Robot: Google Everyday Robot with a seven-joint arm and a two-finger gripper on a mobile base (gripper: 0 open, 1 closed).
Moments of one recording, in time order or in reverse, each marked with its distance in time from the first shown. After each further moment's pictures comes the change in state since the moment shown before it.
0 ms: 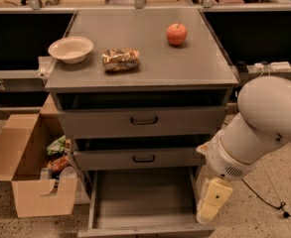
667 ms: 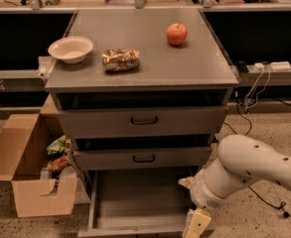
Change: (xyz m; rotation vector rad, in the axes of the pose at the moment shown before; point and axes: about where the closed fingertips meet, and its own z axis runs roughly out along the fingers) arm 0.028 0.005 0.147 -0.136 -0.130 -0.039
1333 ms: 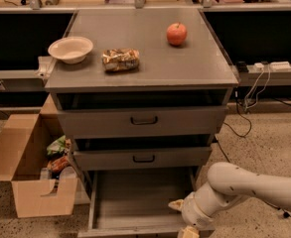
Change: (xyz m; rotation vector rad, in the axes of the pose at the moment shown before) arm 0.037 -0.004 0.117 -0.160 -0.126 0.029
